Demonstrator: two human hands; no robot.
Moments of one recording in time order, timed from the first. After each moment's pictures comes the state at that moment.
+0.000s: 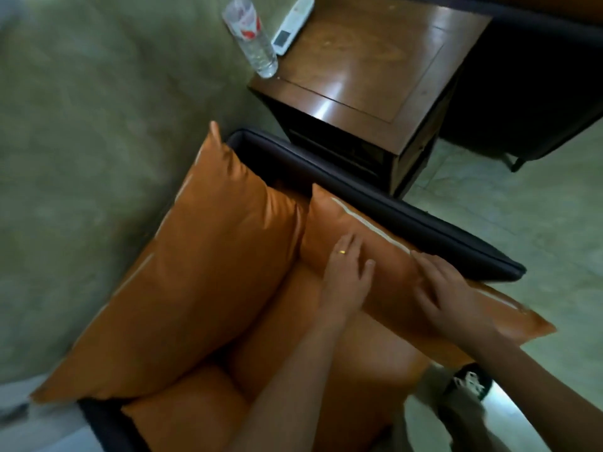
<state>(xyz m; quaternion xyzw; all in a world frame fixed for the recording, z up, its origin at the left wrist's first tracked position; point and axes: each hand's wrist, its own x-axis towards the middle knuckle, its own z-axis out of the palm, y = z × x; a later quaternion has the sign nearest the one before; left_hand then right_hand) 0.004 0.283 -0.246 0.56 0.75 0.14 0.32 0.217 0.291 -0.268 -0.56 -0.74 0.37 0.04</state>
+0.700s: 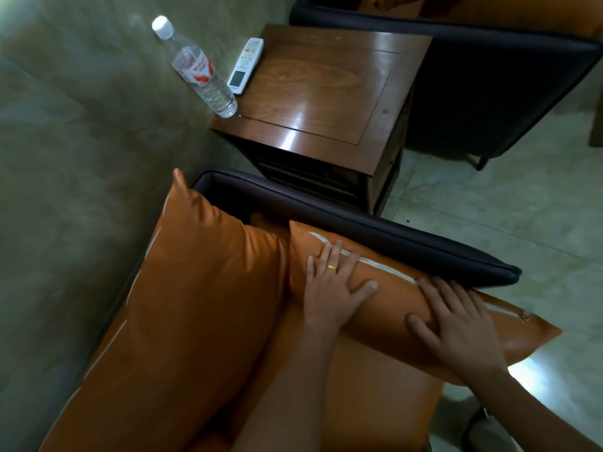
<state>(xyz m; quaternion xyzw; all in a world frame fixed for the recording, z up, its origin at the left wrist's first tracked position) -0.029 0.322 -0.289 0.73 0.66 -0.04 0.19 0.212 0.265 -0.297 -0.65 -0.72 0.23 -0.05</state>
